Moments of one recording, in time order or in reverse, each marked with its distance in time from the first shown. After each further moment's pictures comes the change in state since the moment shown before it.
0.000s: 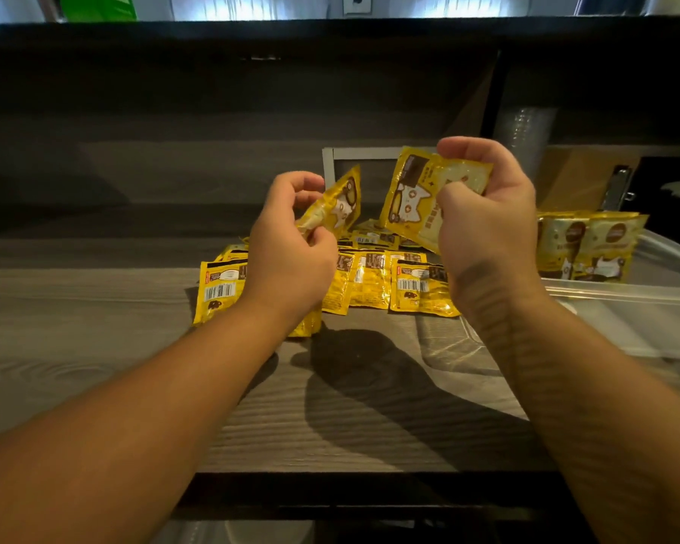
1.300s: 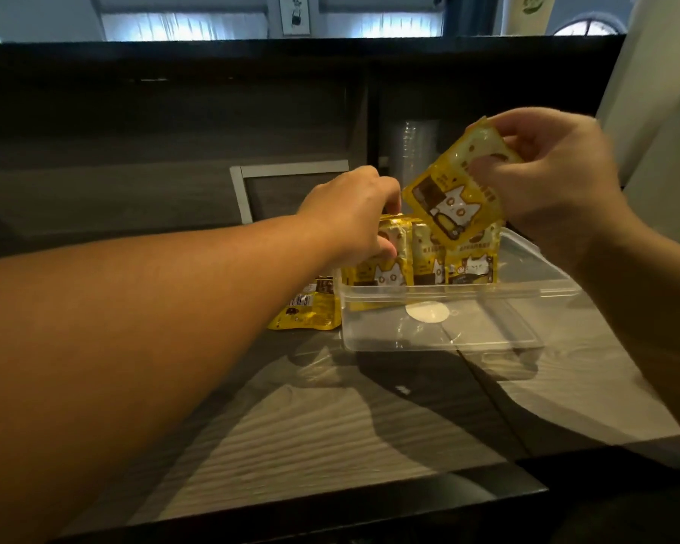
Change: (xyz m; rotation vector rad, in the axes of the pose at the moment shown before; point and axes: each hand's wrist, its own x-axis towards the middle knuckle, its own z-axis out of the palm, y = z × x) left_hand 0.053 0.062 0.161 0.753 -0.626 0.374; right_hand 0.083 -0.018 -0.171 -0.531 -0.051 -0.258
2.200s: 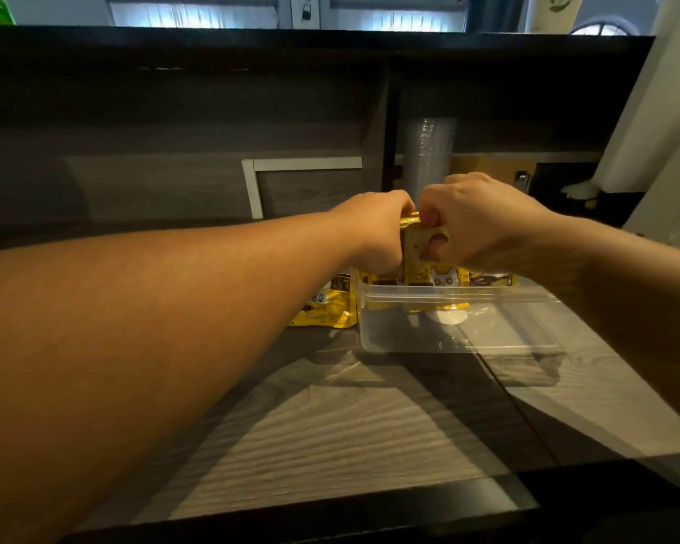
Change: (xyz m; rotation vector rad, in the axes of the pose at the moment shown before) left_hand 0.006 -0.007 0.010 -0.191 -0.251 -0.140; right_hand 0.020 0.014 0.052 -0.922 -0.629 -0.267
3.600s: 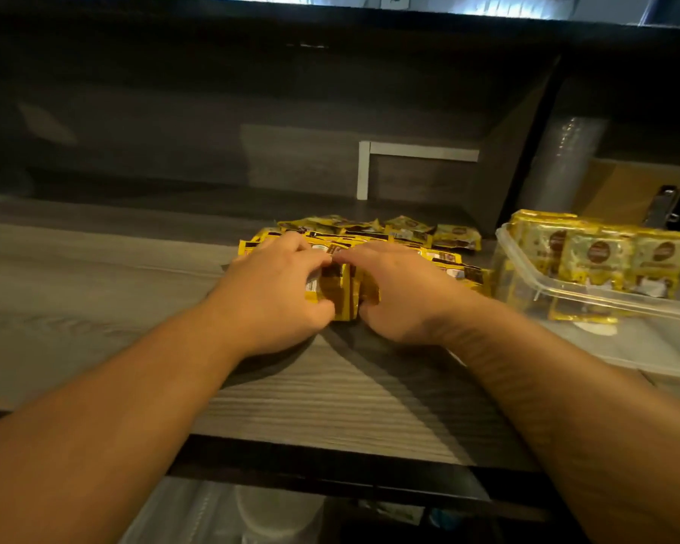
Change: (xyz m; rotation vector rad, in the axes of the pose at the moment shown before) left_hand -0.210 -0.144 -0.029 0.112 0.113 -0.338; right_hand 0.014 -0.215 0.034 0.399 -0.199 -0.267
